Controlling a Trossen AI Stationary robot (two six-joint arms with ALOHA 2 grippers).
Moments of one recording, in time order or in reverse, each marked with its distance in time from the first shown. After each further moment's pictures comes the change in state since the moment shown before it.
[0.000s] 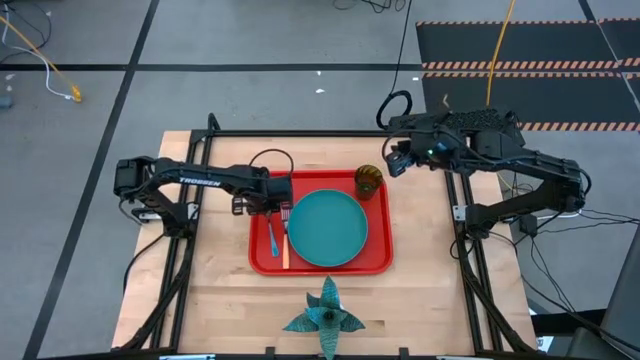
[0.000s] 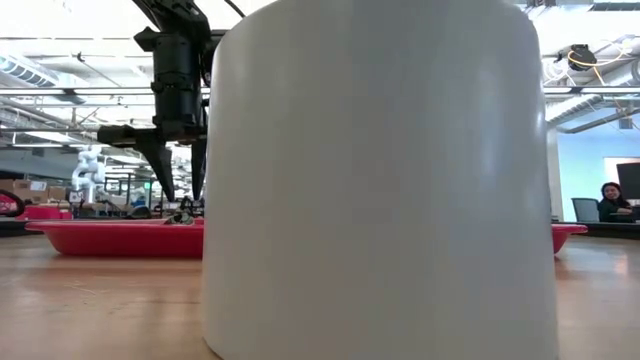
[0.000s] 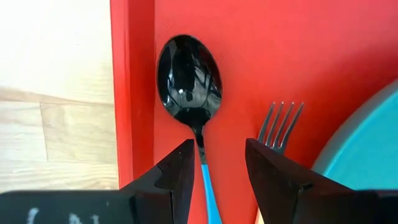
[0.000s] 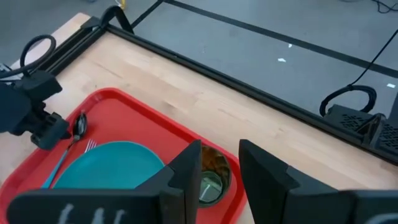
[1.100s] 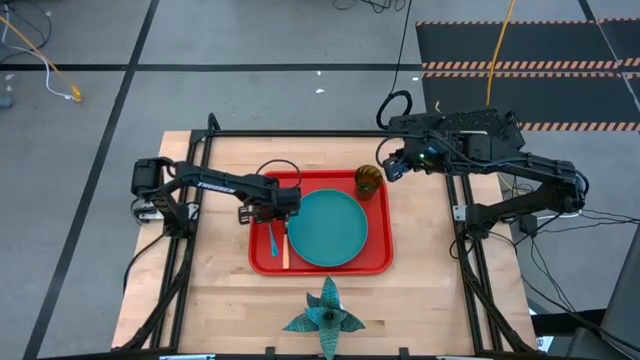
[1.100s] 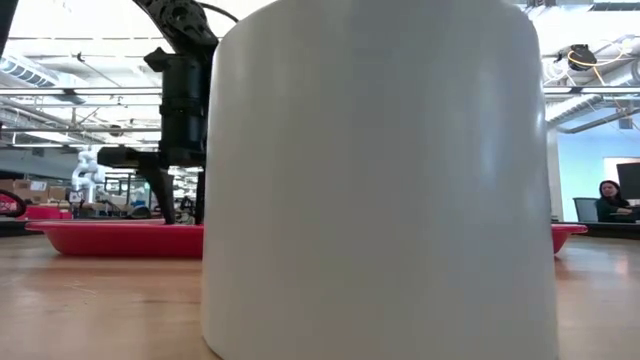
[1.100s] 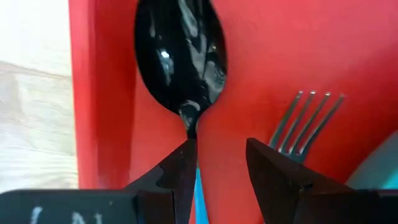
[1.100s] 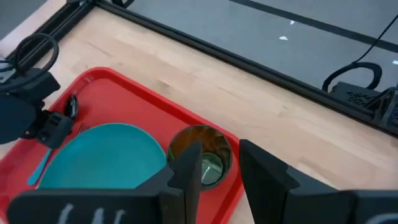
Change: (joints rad) left arm -0.045 0.137 0.001 0.063 0.018 -0.117; right arm -0.024 0.001 -0.082 0.013 -0.060 0.038
